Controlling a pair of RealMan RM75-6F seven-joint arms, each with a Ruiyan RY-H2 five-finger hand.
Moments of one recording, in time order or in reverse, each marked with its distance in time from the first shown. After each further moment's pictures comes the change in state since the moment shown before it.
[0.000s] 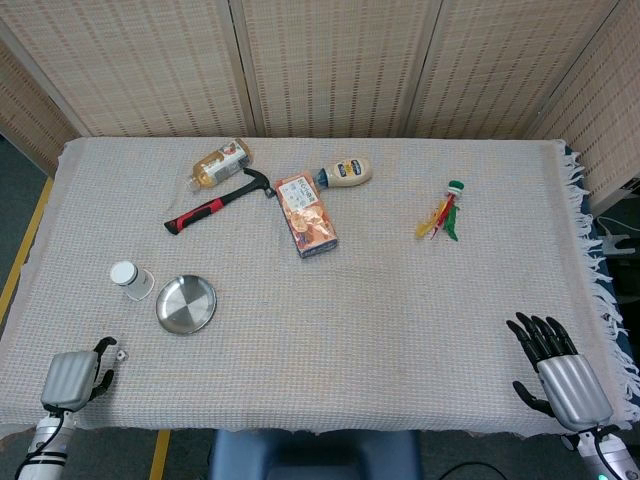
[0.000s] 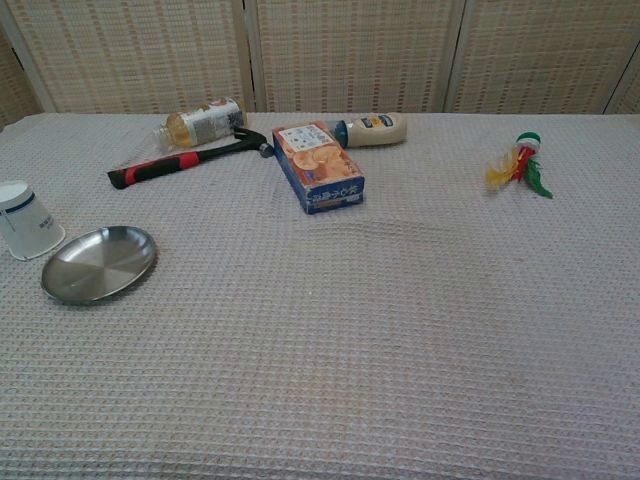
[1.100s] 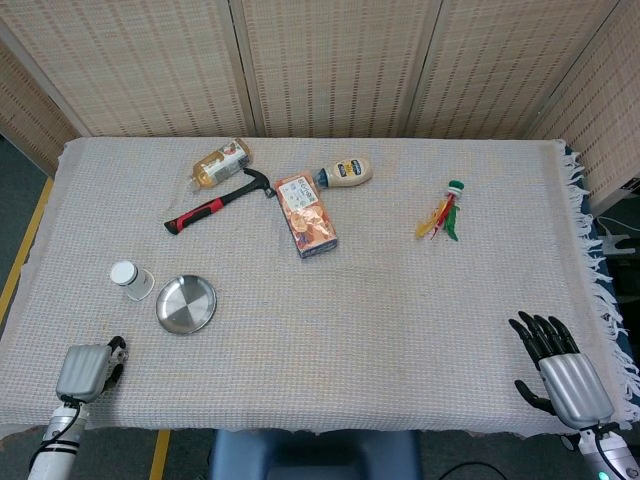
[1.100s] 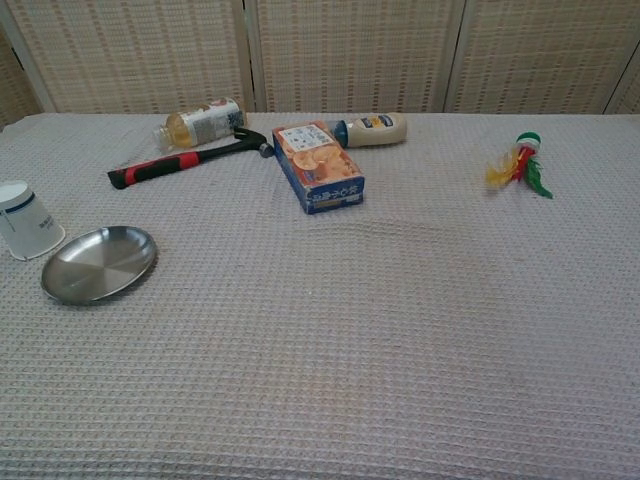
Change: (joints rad) left arm -0.038 -0.082 0.000 0.131 0.015 -0.019 0.014; right arm 0.004 0.004 0.004 -0.005 0.024 -0.016 -0.002
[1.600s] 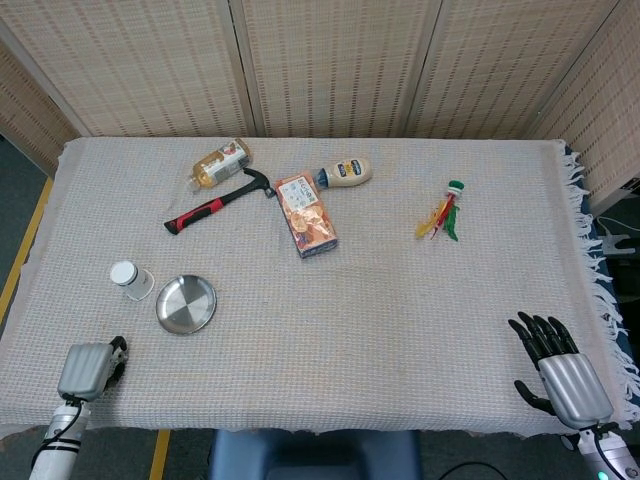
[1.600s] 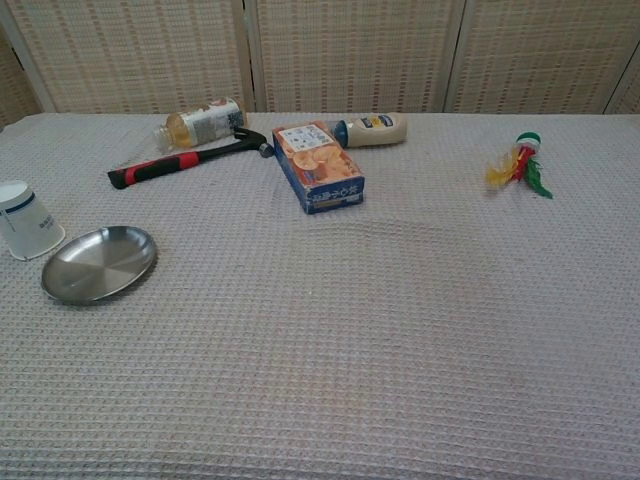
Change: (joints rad) left arm -0.009 -0.011 -0.002 0.014 0.002 -0.006 -0.016; right arm 0.001 0.000 -0.001 -0.002 0.003 -0.005 -0.003
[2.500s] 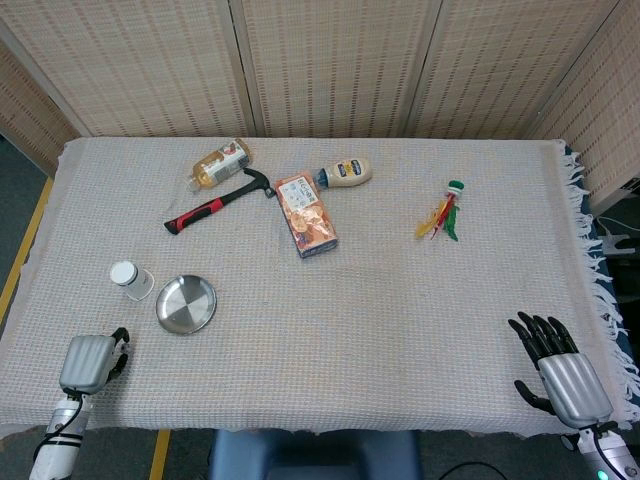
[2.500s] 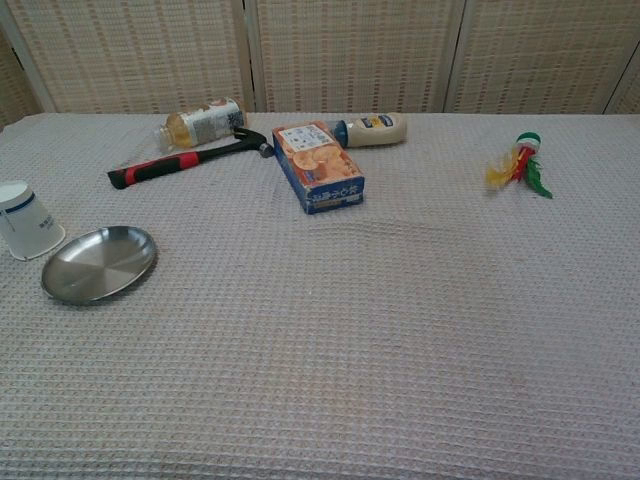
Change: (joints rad) left arm -0.025 0.023 -0.023 -0.056 0.026 0.042 0.018; right arm 0.003 0.000 0.001 0.000 0.008 -0.009 -0.002
